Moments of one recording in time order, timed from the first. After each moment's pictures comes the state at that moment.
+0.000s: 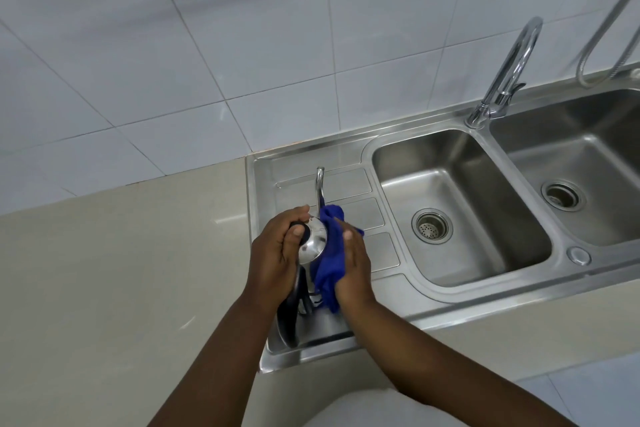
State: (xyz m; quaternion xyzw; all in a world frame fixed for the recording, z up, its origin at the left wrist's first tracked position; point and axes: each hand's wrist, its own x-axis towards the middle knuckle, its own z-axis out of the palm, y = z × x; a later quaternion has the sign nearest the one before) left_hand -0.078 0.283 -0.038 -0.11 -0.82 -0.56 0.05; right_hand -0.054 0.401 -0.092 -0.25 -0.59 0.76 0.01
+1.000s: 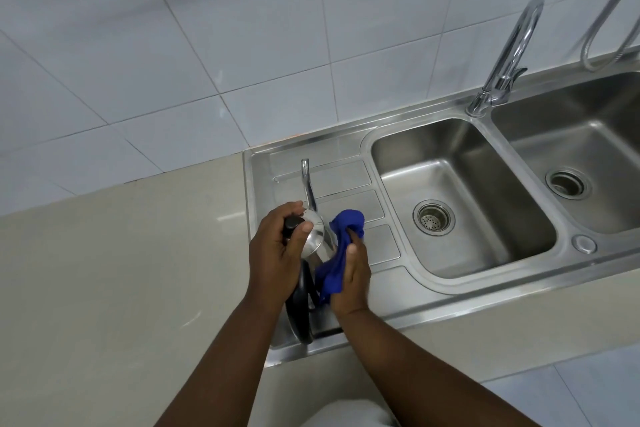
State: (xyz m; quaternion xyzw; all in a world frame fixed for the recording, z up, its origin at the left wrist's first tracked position) left_hand -0.070 0.289 -0.040 -0.07 -0.85 -0.52 0.08; right_hand -0.035 0.391 -0.133 -0.25 -0.58 0.77 0.08
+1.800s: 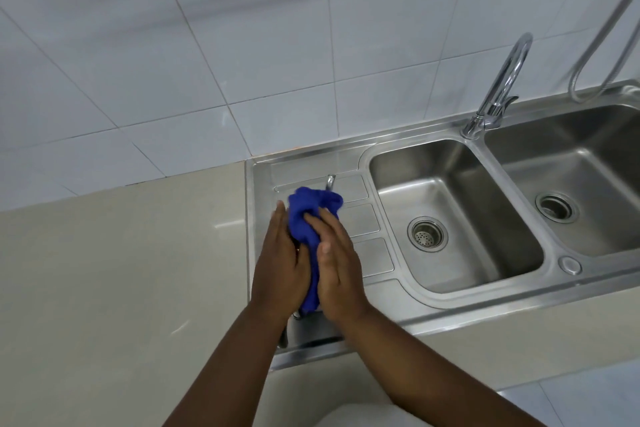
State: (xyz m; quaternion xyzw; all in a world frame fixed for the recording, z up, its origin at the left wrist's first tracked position) left_hand -0.060 0.300 -0.028 -0.09 -0.89 -0.45 0.02; right_hand -0.037 0.400 -0.062 0.01 -0.77 0.63 0.13
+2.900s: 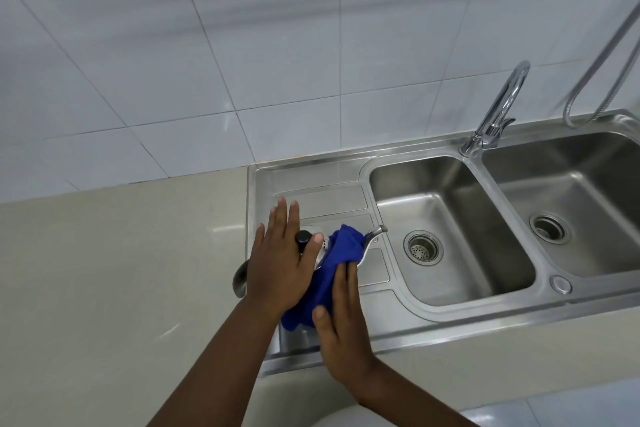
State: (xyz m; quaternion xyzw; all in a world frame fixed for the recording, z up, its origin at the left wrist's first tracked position) left_hand -0.070 0.298 -0.033 -0.09 -0.96 -0.25 0.02; right_hand 0.022 0.406 -0.097 -0.01 -0.83 0.56 0.02
